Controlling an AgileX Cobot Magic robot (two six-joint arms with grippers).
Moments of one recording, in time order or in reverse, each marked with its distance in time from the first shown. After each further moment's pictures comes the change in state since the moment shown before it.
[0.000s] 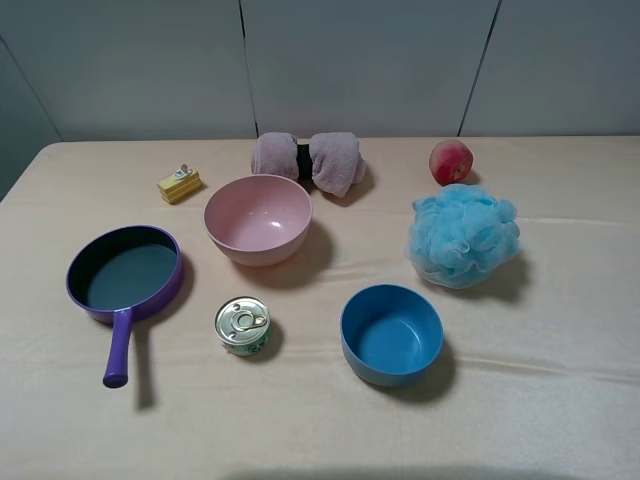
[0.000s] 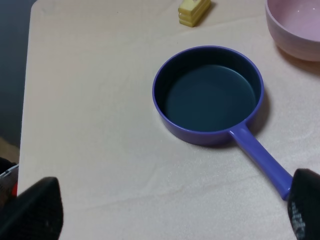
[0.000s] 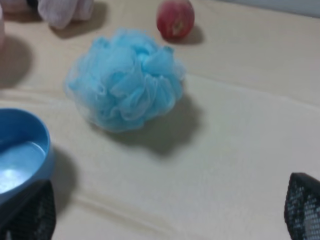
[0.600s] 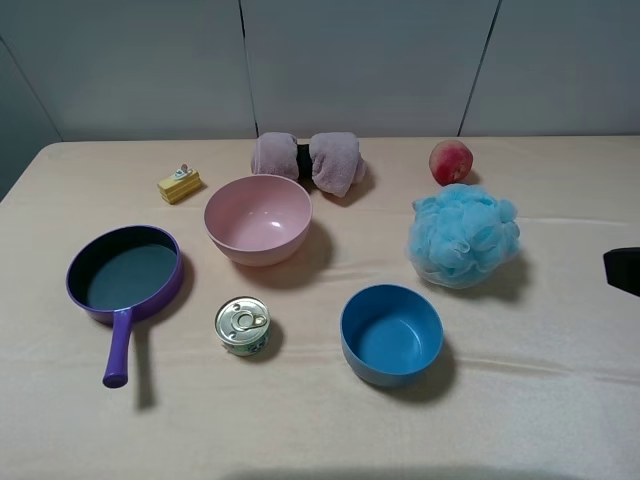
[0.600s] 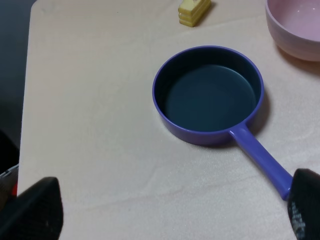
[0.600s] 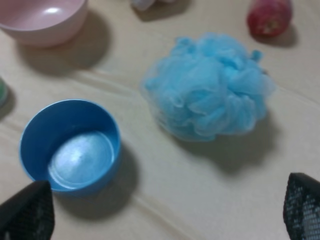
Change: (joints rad) left arm 0.000 0.000 0.000 0.000 0.000 0.000; right arm 0.068 0.383 -0.102 0.203 -0.104 -0.200
